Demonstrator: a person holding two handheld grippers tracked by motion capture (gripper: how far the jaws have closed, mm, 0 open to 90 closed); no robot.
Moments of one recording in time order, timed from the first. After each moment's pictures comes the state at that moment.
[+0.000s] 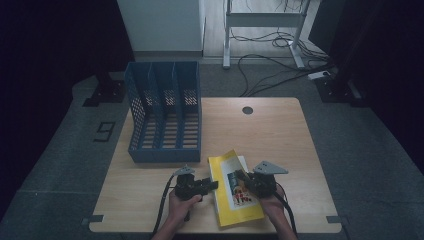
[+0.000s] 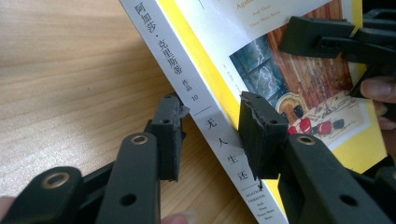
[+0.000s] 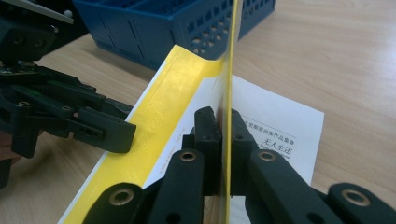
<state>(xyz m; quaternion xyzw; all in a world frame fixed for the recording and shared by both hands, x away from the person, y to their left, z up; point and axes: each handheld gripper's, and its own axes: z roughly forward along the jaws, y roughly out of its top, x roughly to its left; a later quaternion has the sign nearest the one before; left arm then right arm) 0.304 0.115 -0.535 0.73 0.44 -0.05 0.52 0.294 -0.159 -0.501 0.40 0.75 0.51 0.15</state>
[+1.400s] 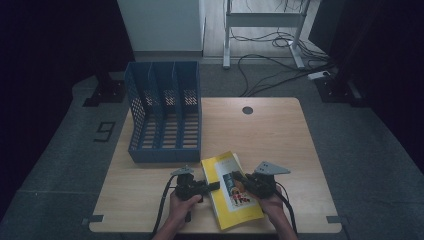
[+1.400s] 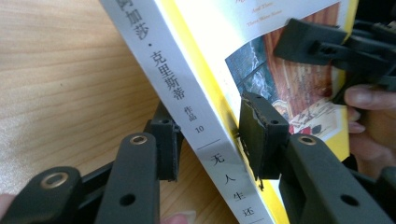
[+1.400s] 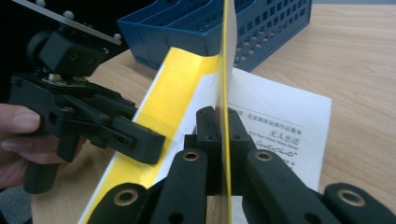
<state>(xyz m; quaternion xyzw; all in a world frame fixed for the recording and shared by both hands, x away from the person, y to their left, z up) 0.305 0.115 -0.538 0.72 0.43 -0.10 0.54 0.296 -0.162 -0.503 0.36 0.74 0.56 0.10</state>
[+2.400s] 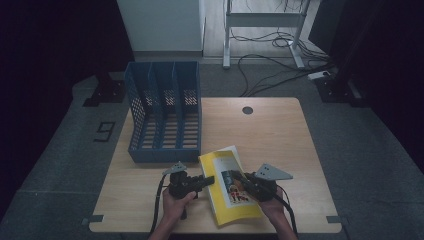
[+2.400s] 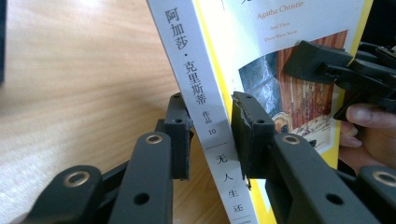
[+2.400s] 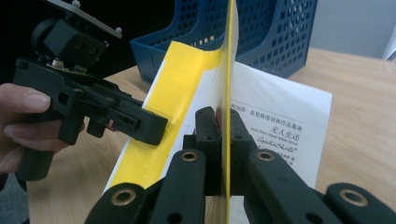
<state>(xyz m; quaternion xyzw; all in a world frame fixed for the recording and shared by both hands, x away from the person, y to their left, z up) 0.298 0.129 -0.510 0.71 0.42 -0.05 0.56 0.280 -0.156 -0.483 0.32 0.73 0.58 0.16</state>
